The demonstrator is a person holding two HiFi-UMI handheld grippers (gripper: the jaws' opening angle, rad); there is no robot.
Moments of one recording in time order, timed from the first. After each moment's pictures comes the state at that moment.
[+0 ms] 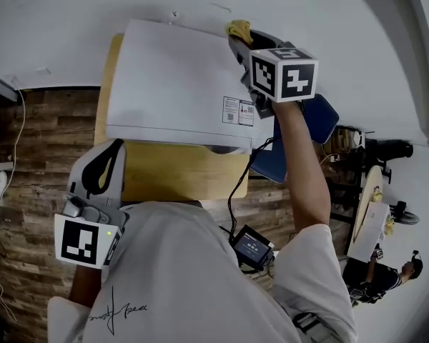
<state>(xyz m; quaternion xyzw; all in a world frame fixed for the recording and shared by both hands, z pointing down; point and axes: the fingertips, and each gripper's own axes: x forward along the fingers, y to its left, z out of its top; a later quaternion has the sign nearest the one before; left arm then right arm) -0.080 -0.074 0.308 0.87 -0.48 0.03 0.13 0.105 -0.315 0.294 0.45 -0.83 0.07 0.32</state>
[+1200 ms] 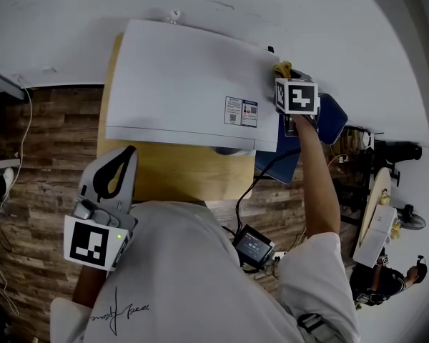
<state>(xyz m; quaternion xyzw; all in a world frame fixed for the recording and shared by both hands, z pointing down) -0.052 -0.070 0.315 0.87 -0.46 0.05 0.15 0.297 -0.308 0.377 0.58 -0.66 0.08 0.46</state>
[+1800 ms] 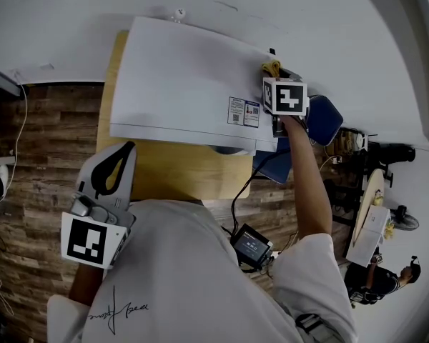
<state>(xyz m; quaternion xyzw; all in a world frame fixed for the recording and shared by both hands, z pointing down) -0.068 -0.072 0.315 0.87 -0.46 0.03 0.15 0.248 -0.302 0.379 0.58 -0.67 0.08 0.46</state>
